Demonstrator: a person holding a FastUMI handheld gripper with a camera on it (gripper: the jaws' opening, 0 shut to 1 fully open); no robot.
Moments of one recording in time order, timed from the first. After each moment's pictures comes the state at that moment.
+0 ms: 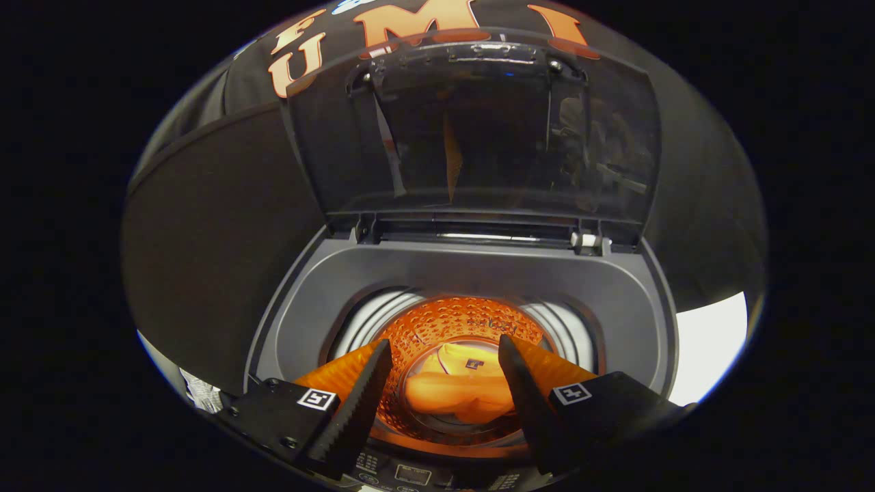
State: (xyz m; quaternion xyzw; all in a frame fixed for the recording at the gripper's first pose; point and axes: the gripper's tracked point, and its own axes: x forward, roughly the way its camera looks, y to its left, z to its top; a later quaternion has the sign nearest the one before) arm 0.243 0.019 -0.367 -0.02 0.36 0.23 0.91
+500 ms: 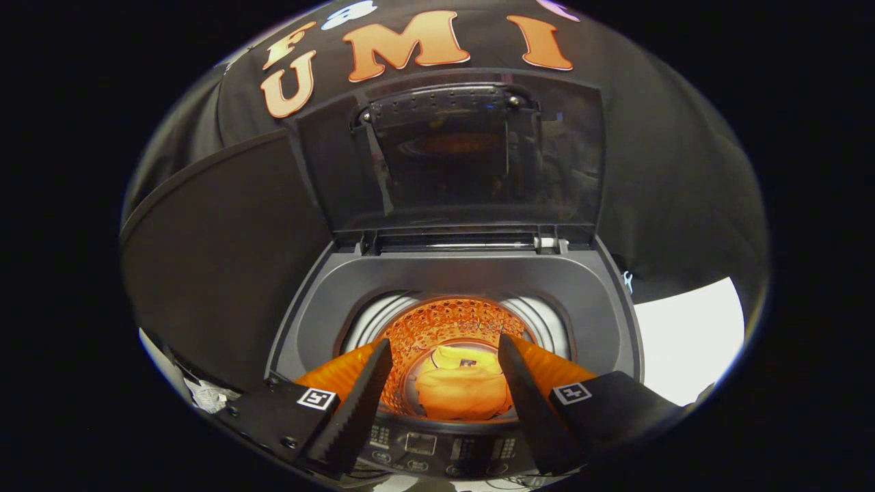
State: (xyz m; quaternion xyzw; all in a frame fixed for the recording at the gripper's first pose) arm 0.196 -0.007 -0.332 0.00 0.33 0.19 0.93
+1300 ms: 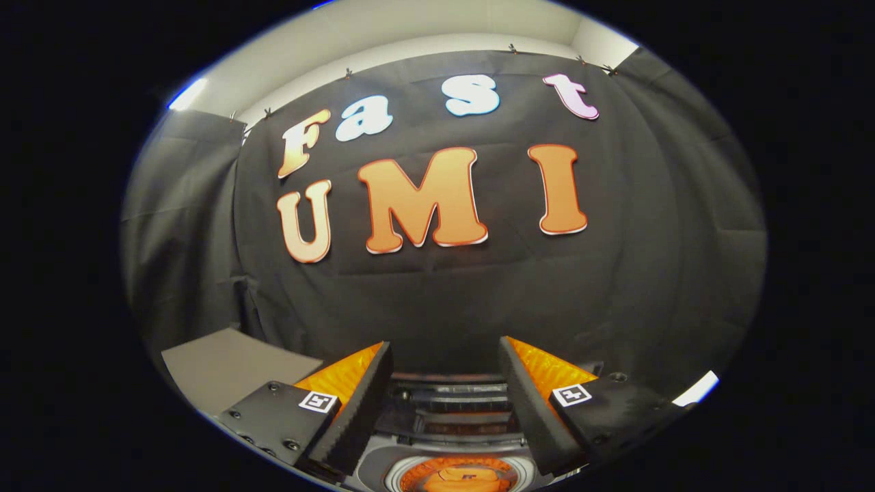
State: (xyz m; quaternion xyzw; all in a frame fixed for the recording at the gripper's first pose) arm 0.332 0.047 -0.015 0.04 0.05 0.21 0.98
